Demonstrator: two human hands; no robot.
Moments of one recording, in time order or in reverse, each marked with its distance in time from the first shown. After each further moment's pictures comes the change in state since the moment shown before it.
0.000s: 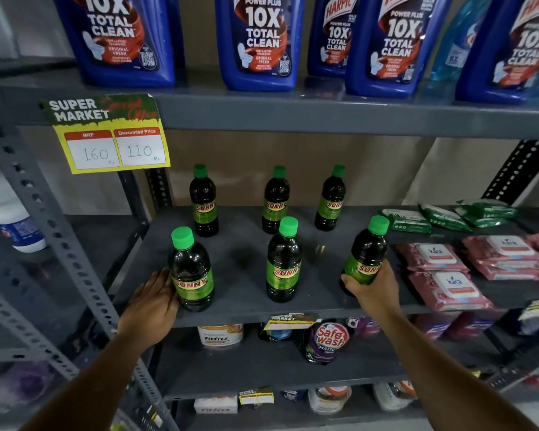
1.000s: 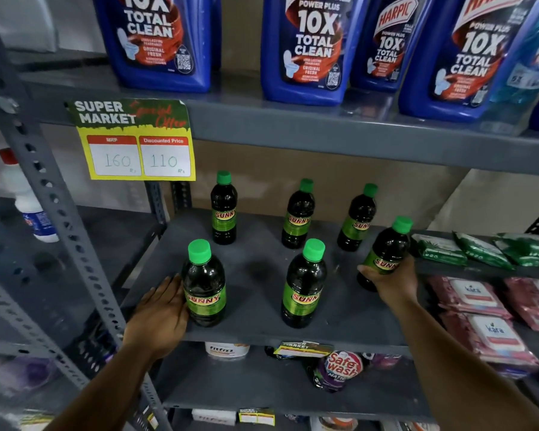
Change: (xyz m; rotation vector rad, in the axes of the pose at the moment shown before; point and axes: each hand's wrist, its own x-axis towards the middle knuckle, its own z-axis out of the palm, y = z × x) left_hand -0.001 0.007 0.001 0.118 0.054 -0.017; right_hand 0.103 0.006 0.029 0.024 0.027 0.141
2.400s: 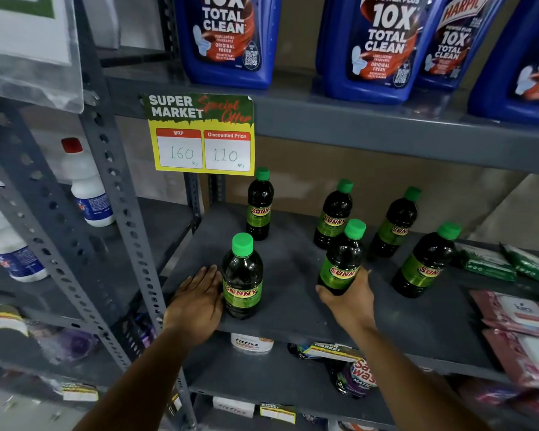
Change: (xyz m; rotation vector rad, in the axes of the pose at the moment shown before) left_hand 0.003 0.002 0.000 0.030 -0.031 -0.024; right_hand -0.121 -0.056 0.094 0.040 -0.261 -0.178
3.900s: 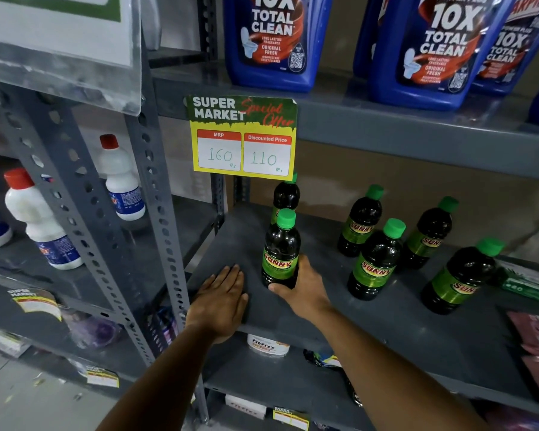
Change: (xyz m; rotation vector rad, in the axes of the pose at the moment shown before) left_hand -0.003 0.000 -0.002 -0.032 0.001 -0.010; right_hand -0.010 -0.068 0.092 -0.135 -0.431 -0.205
